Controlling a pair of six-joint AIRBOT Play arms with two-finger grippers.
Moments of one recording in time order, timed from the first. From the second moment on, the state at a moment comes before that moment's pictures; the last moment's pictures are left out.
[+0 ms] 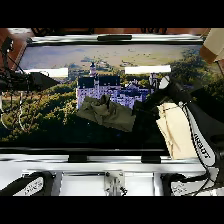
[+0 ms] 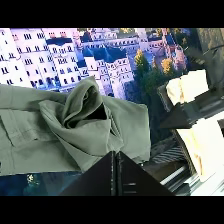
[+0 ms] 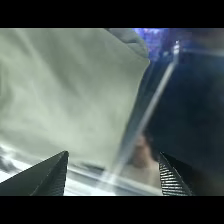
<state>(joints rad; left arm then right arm) 0.13 -1.13 1.29 0.66 -1.29 -1.20 0.18 -1.62 1.28 -1.09 1.37 1.65</state>
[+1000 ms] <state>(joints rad) 0.13 -1.13 1.29 0.65 -1.28 -1.20 0.08 -1.49 1.54 -0.69 1.21 1.37</state>
